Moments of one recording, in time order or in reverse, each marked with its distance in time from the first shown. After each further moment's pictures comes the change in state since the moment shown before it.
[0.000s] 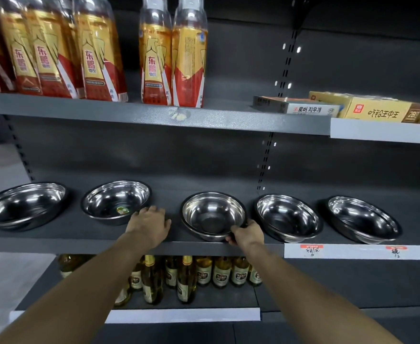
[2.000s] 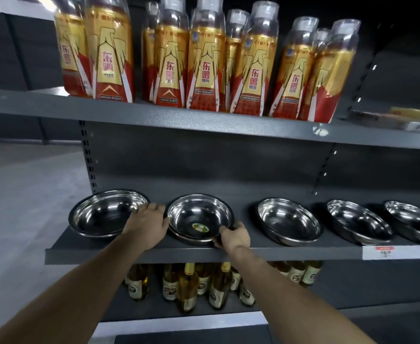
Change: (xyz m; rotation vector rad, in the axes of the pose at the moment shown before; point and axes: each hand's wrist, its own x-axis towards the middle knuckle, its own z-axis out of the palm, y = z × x) left_hand 0.024 -0.291 0.004 -0.058 0.134 0.140; right_hand -0.091 -0.026 0.300 0.168 0.051 0.029
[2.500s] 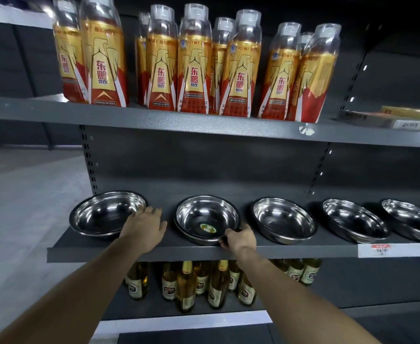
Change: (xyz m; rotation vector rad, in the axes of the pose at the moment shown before) left_hand -0.019 0.014 -0.006 0.001 0.000 -0.044; right_hand -0.004 -0.005 -0.032 -0.020 0.018 0.036
